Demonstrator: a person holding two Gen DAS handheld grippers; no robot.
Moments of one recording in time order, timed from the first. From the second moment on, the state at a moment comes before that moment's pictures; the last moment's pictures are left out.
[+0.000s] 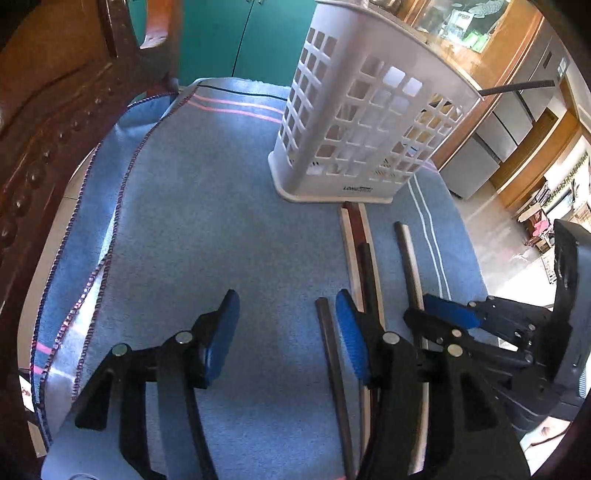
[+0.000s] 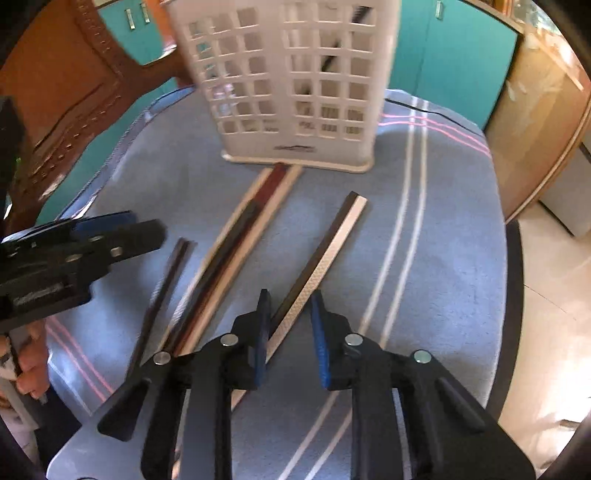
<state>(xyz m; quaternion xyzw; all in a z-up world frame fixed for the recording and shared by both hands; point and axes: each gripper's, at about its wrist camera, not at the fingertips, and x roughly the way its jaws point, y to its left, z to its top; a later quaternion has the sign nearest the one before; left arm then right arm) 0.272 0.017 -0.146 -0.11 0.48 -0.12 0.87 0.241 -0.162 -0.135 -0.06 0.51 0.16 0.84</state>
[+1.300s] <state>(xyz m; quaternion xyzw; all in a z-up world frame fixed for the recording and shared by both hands) 0.283 -0.012 -0.145 0.01 0.47 -0.12 0.88 0.242 -0.204 -0.122 -0.03 0.49 0.08 0.87</state>
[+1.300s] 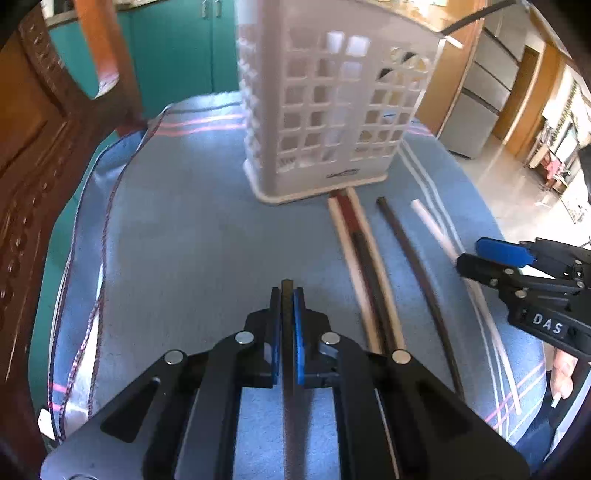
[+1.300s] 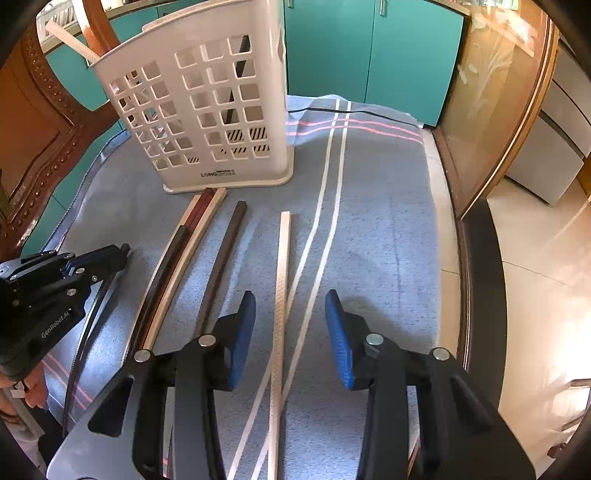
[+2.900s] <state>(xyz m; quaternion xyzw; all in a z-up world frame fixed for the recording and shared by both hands) 0.240 -0.015 -0.089 0.01 0.42 -0.09 0.90 0.251 -0.167 -0.076 -0.04 0.44 0.14 0.89</state>
